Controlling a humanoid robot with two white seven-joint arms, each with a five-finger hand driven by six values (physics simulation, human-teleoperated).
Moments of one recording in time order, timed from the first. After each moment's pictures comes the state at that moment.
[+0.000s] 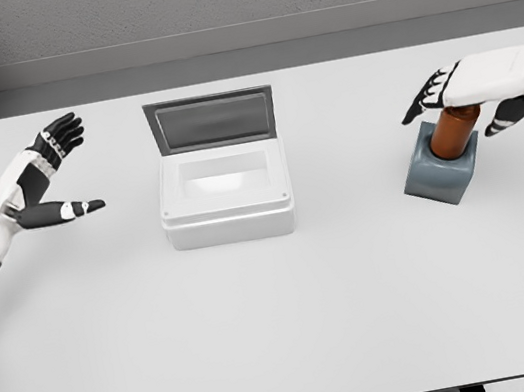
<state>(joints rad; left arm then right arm) -0.35 0.52 -0.22 -1.09 0.54 -0.48 -0.61 -1.22 -1.06 1.36 -1.37 0.12 -0.61 0.45</state>
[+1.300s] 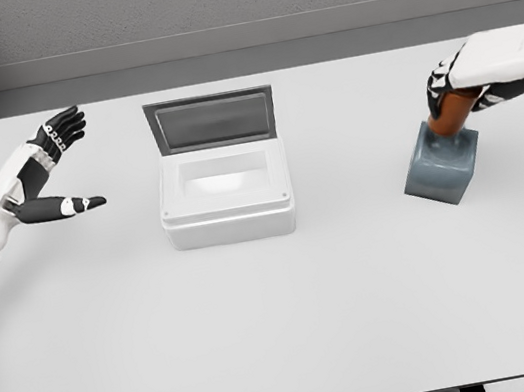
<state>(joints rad) -0.35 0.53 -0.22 -1.13 0.50 -0.48 -0.61 -1.28 -1.07 1.36 -1.38 0.13 -0.61 0.46</state>
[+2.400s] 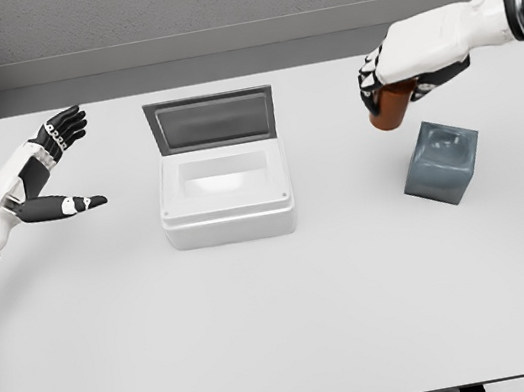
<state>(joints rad) -0.36 0.53 -0.22 -1.13 0.49 -0.48 -0.61 -1.39 -0.89 1.36 -1.40 0.13 -0.61 0.59</state>
